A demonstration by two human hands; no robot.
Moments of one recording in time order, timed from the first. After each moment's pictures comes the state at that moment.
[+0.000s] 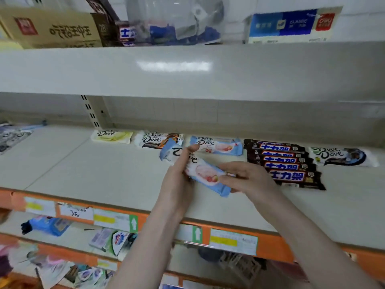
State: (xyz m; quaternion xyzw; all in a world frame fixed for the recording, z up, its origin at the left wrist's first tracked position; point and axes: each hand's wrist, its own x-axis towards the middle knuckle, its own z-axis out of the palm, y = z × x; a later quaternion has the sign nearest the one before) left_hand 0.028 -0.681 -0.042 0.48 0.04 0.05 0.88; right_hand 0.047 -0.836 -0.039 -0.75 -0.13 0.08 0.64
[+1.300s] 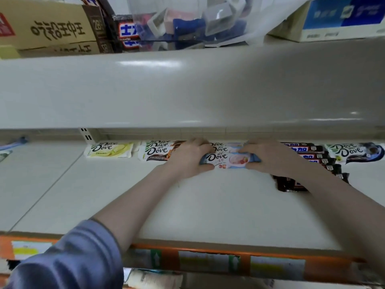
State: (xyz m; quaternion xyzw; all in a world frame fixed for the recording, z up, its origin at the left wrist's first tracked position) left_hand 0.154 -0.606 -0.051 0.96 -0.26 0.09 0.11; right_hand 0.168 -0.844 -0.046 -0.95 -0.29 -0.07 0.05
